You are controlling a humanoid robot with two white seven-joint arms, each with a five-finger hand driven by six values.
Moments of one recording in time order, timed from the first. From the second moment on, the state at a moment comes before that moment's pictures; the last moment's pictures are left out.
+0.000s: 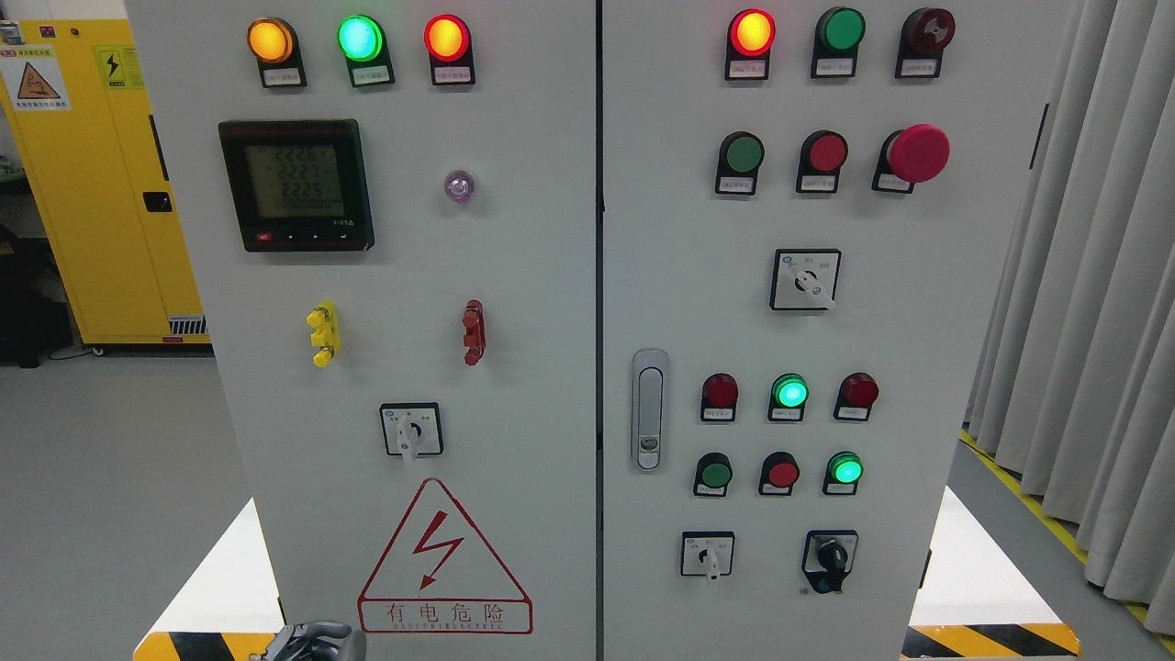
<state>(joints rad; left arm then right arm) 0.00 0.00 0.06 -1.89 0.04 0.15 0.14 0.10 0.12 -0.16 -0.19 0.12 0.01 -0.20</state>
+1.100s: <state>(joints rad) -0.20 -0.04 0.00 -1.96 -0.05 0.40 0.22 0.10 0.12 -0.16 -0.19 0.12 0.01 -0.20</state>
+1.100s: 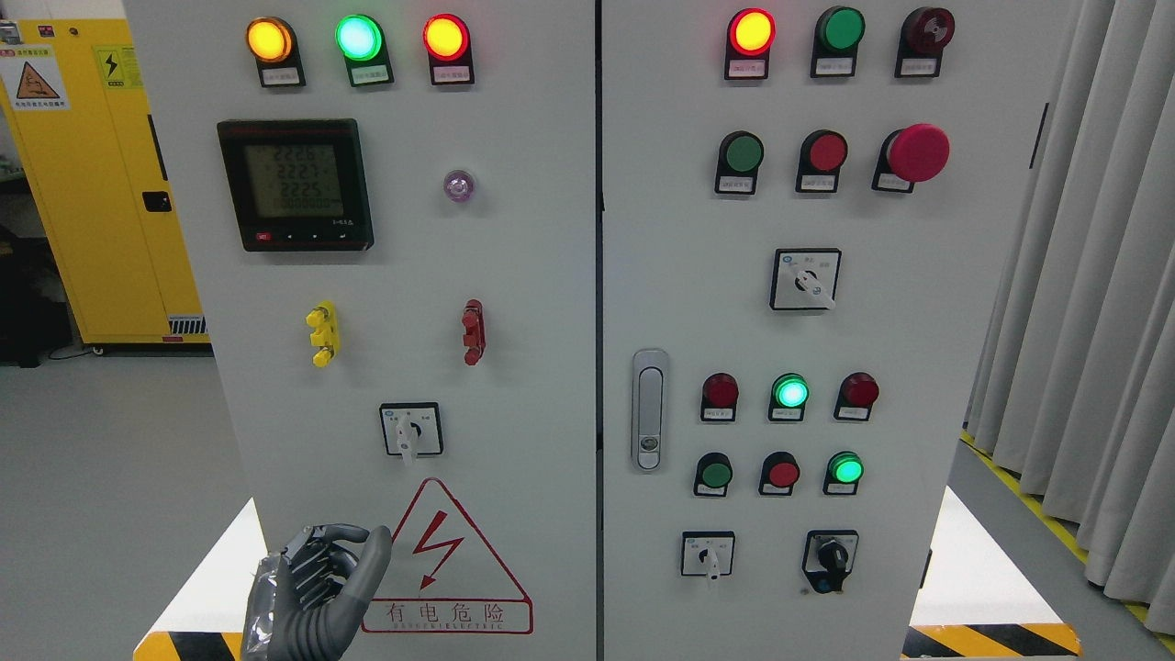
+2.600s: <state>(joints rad) -0.32 -0.10 -0.07 -1.97 -0.12 0.57 0.33 0.10 0.12 -0.16 -0.19 0.12 0.01 -0.20</state>
